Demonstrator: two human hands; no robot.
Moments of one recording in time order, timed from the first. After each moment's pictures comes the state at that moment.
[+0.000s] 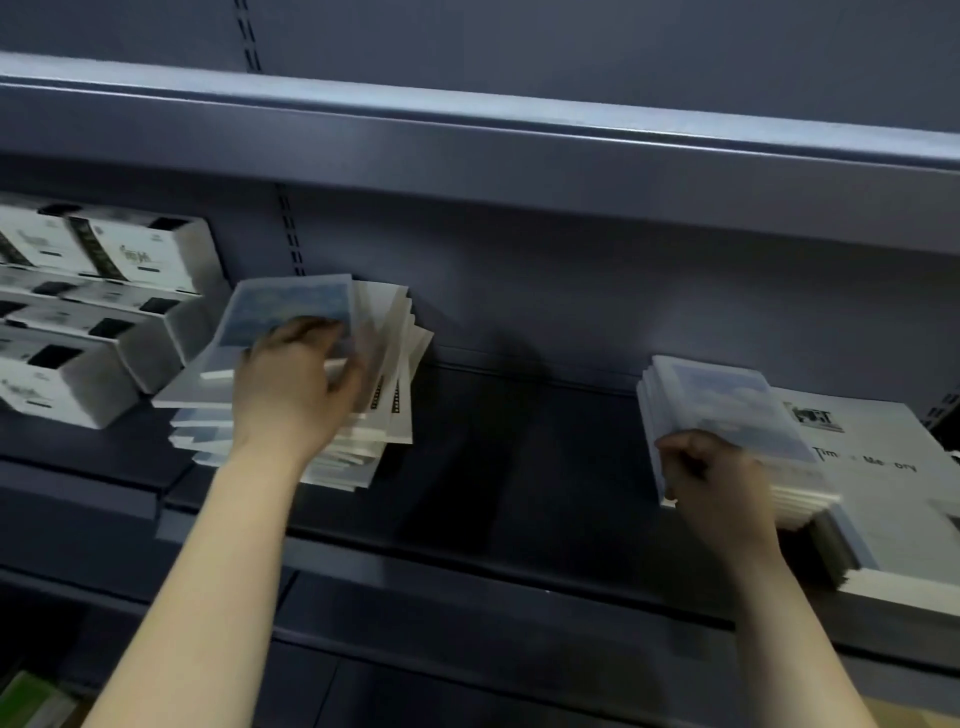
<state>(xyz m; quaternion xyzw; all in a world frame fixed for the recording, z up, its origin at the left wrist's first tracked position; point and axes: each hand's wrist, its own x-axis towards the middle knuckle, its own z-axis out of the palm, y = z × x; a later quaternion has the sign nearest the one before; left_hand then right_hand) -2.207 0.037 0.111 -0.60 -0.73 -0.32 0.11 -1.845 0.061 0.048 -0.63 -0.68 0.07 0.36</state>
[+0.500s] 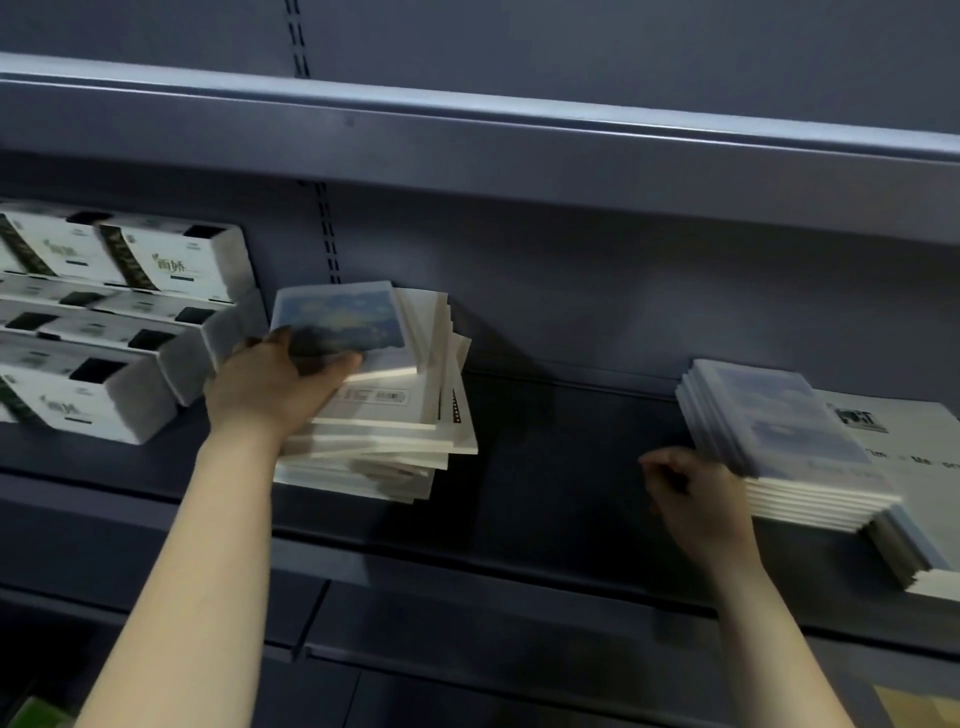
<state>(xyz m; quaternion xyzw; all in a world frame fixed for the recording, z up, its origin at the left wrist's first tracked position) -2.304 0.057 0.104 -0.51 -0.83 -0.23 -0.04 -1.914 0.058 0.027 -0.66 -0.65 0.14 0.35</state>
